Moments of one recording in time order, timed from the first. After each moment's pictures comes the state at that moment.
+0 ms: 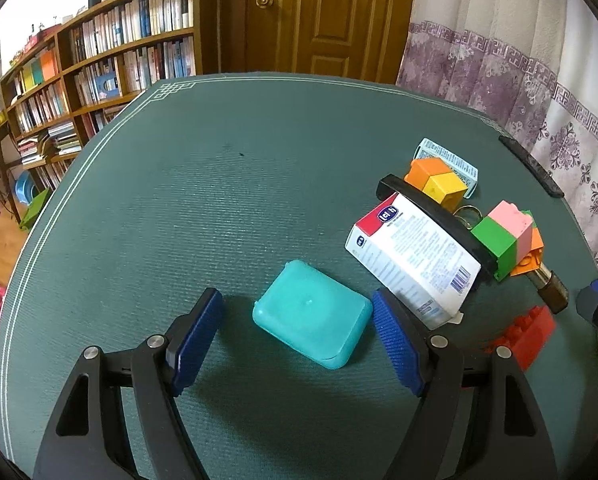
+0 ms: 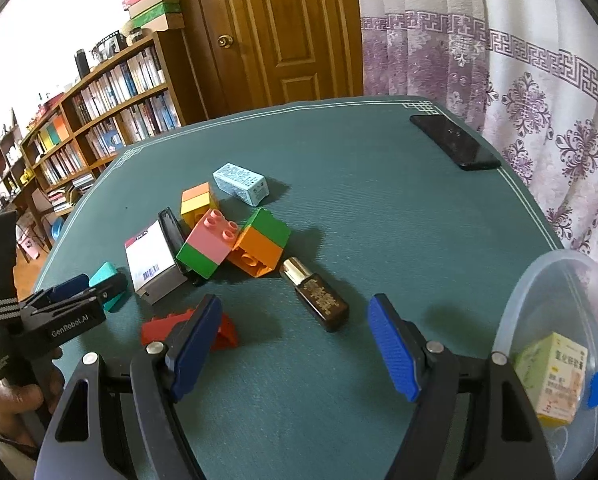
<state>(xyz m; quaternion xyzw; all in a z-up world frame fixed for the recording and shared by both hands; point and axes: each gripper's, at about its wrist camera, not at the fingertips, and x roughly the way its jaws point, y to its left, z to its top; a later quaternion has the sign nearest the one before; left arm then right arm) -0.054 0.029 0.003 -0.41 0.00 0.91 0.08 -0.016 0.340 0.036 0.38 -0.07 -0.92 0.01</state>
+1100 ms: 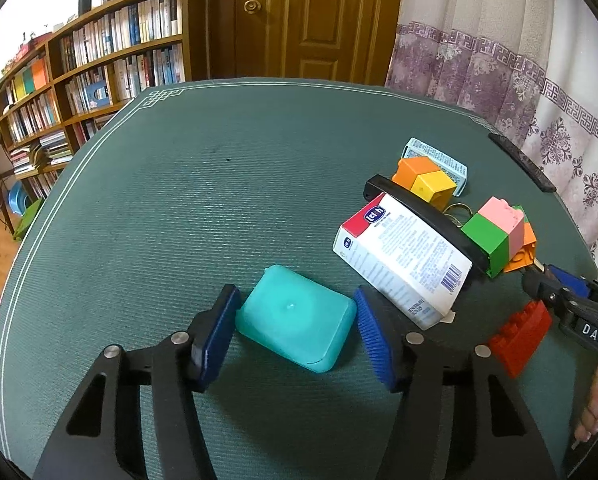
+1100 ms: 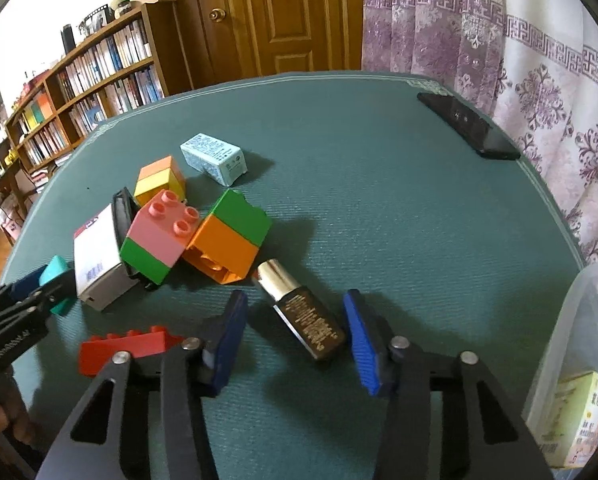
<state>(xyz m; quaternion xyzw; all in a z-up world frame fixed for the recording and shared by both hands) -0.053 0.031 0.000 -0.40 0.01 0.91 0.10 -0.055 0.339 0.001 0.41 -0.04 -0.91 -0.01</state>
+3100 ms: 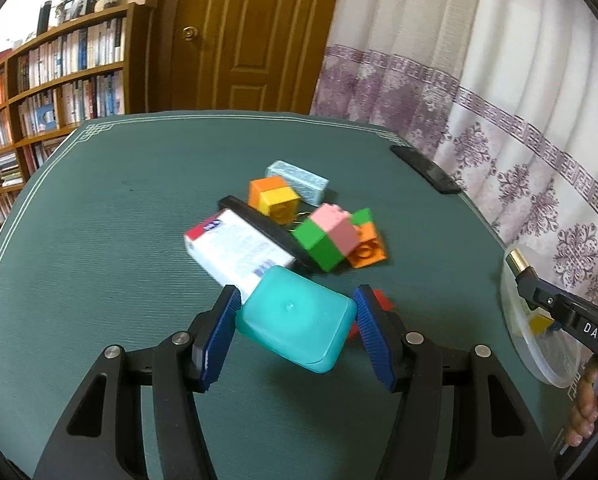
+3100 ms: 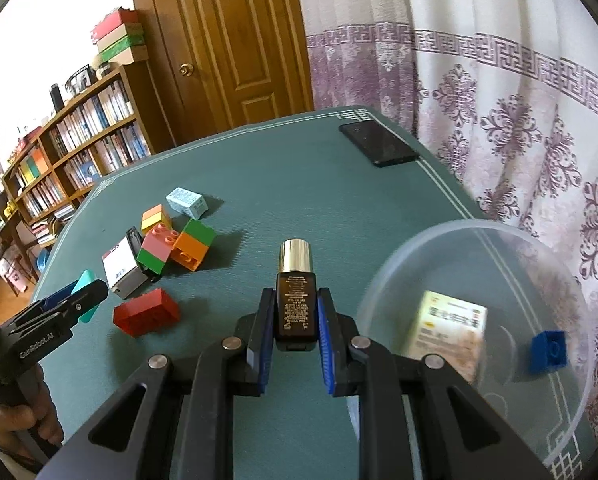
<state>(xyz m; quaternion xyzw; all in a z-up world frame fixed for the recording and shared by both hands) 0.009 0.091 0.042 -0.36 -0.01 0.91 0.21 0.048 0.403 0.055 0.35 -0.11 -0.93 -0.05</state>
